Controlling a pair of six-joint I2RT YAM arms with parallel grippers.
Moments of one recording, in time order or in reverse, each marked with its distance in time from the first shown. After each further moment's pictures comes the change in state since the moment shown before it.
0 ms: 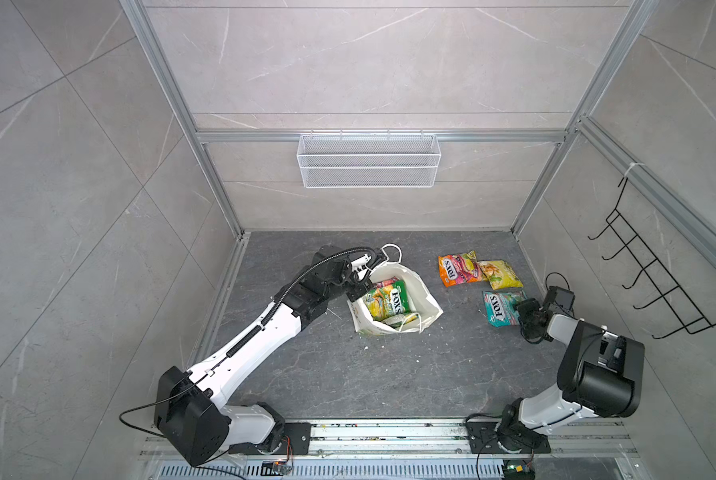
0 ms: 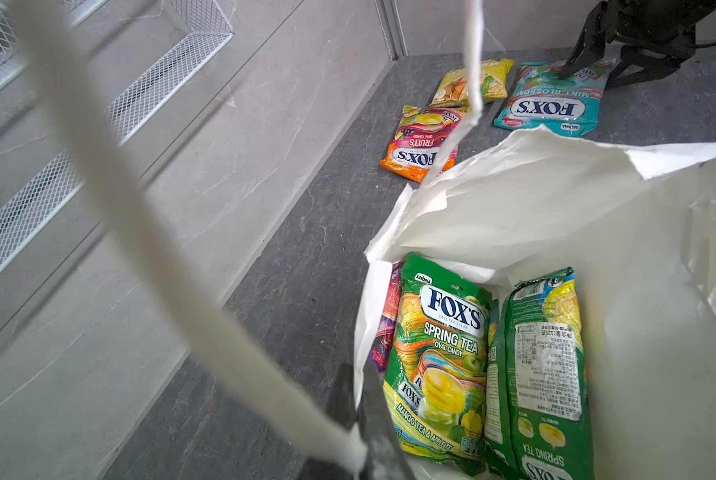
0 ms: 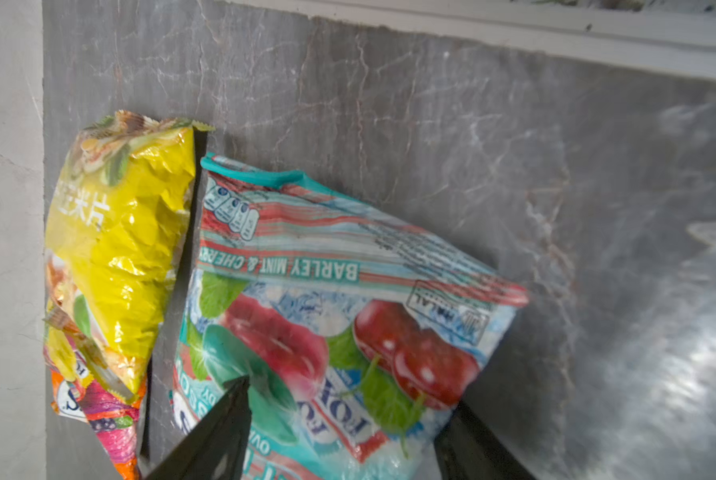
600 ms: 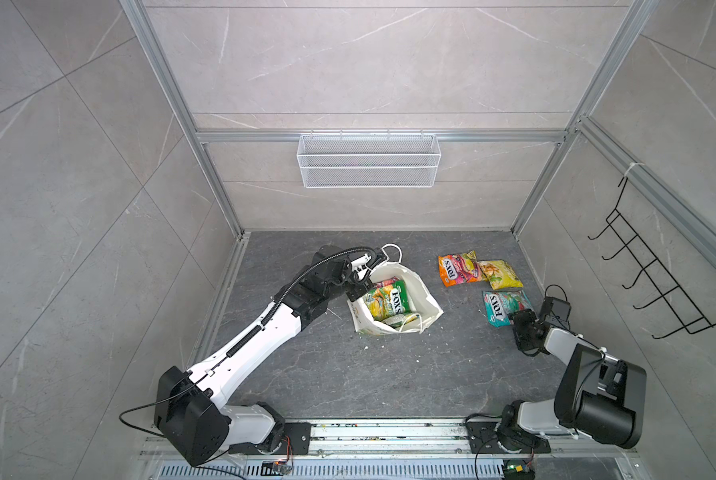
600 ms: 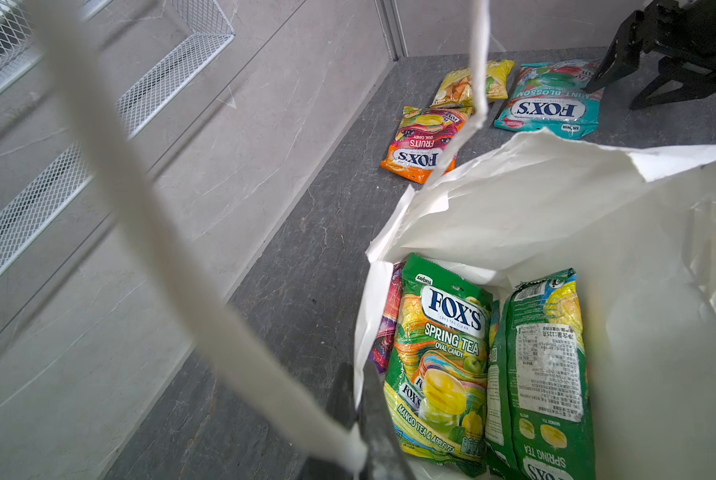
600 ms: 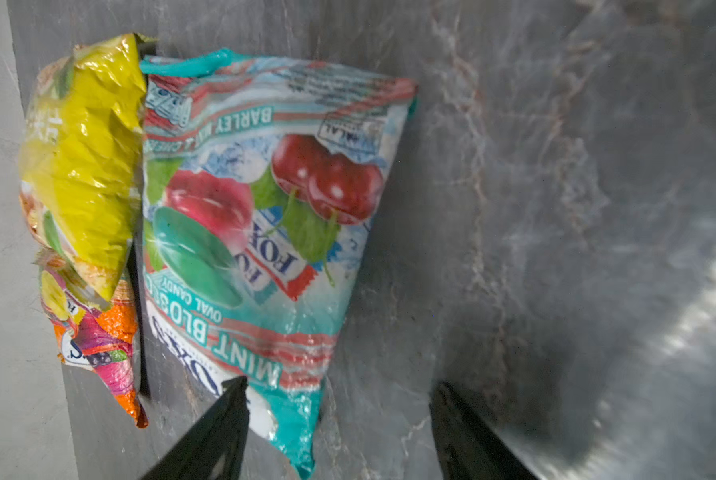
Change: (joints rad) left arm 0.000 0.000 0.000 0.004 0.000 0.000; right arm 0.024 -0.159 -0.131 -0.066 -0.024 0.084
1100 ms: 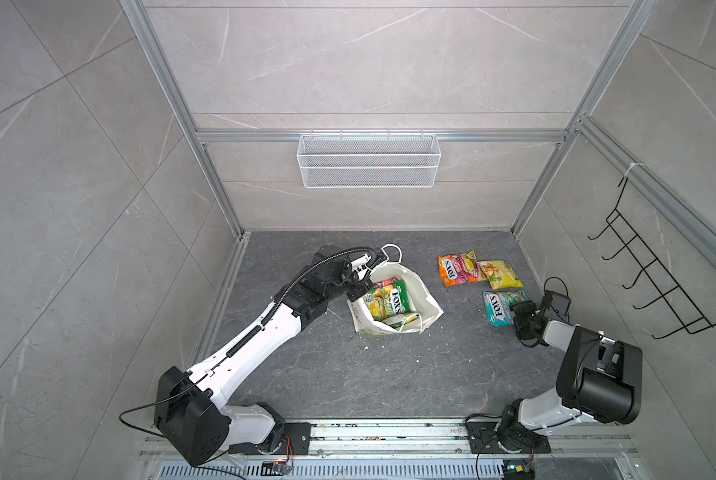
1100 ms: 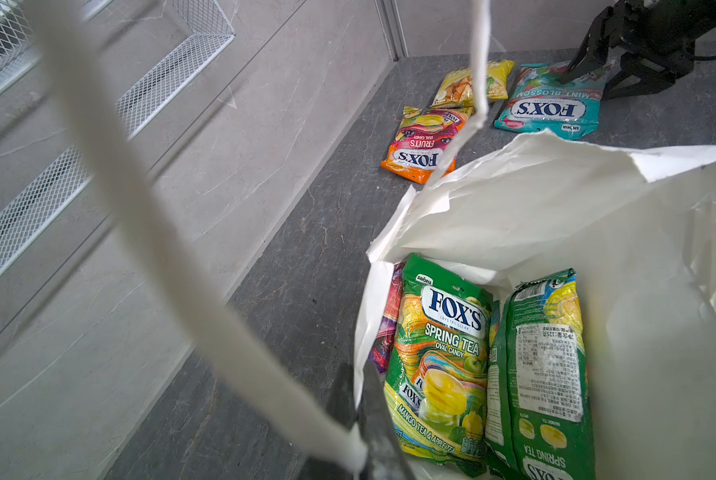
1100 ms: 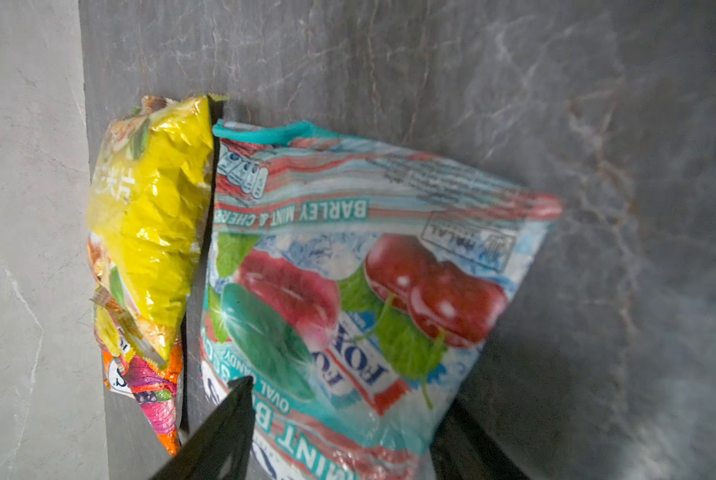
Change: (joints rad) left arm 0.000 0.000 0.000 0.000 -0.001 0.000; right arm 0.000 0.123 0.048 0.174 -0.021 0.023
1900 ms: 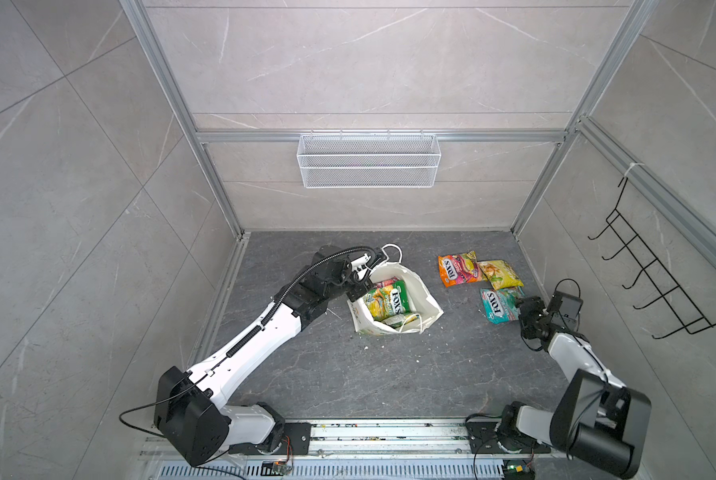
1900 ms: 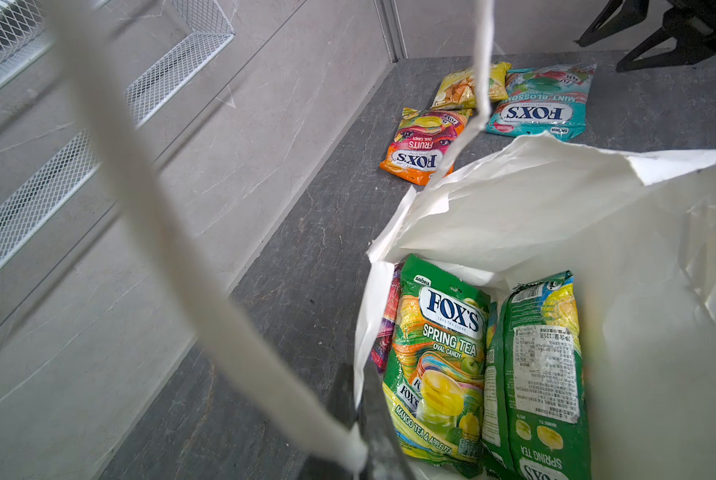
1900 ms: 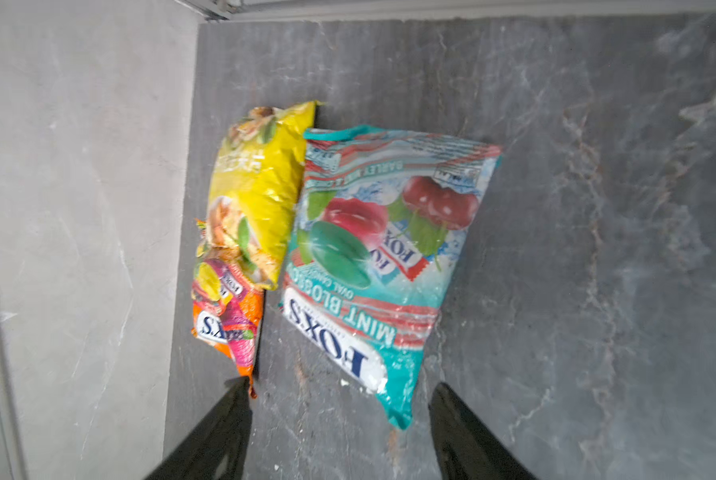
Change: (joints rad) left arm 0.000 0.000 0.000 0.000 0.009 -0.013; right arm 0.005 -0.351 -0.025 -0.179 -0.021 -0.010
